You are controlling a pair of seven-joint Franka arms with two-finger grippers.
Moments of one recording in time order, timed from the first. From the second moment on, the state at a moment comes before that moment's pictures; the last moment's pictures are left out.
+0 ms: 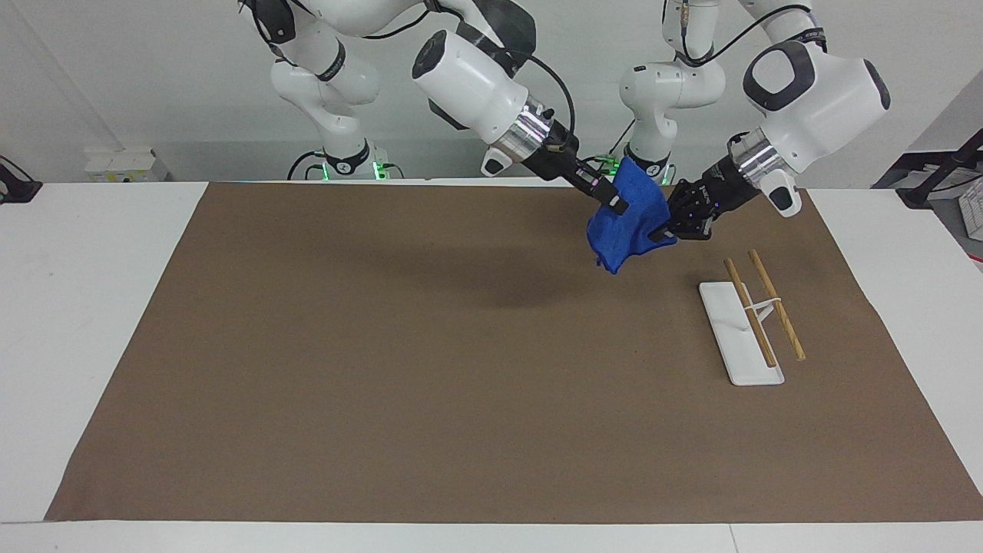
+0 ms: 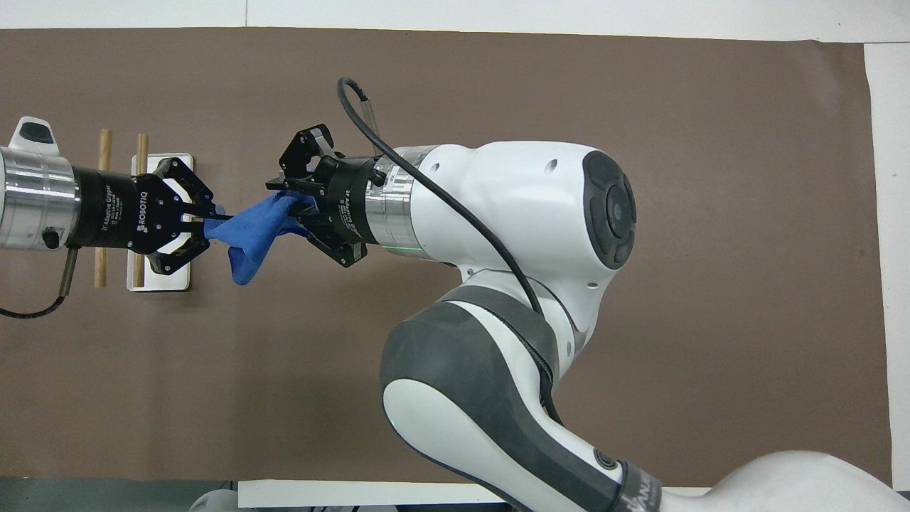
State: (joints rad) left arm -0.04 -0.16 -0.13 -2.04 -0.67 1.90 -1.31; right arm -0.07 0.33 0.90 -1.62 0.46 2.56 1.52
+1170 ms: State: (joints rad) left arm 0.10 -0.15 -0.12 -2.08 -0.67 2.05 -0.35; right arm -0.27 0.21 0.61 -1.62 0.09 1.89 0.35
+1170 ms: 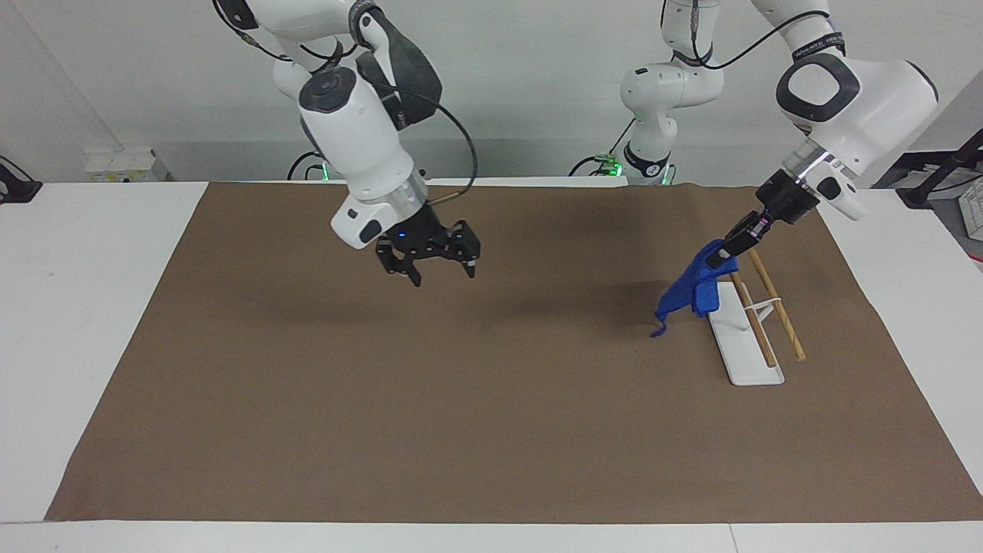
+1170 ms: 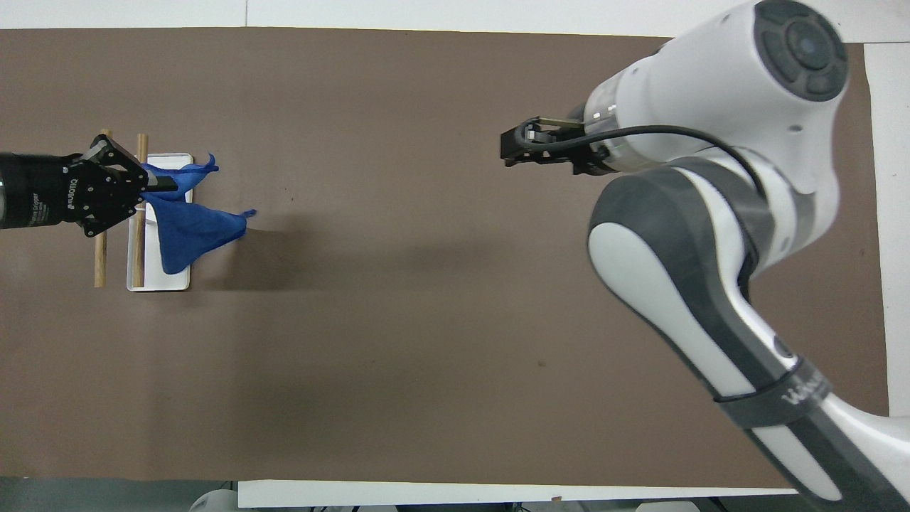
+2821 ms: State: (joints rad) left arm 0.31 -0.04 -0.11 -1.93 -0.67 2.14 -0.18; right arm -0.02 0.02 0.00 -1.57 -0.02 1.53 -0.05
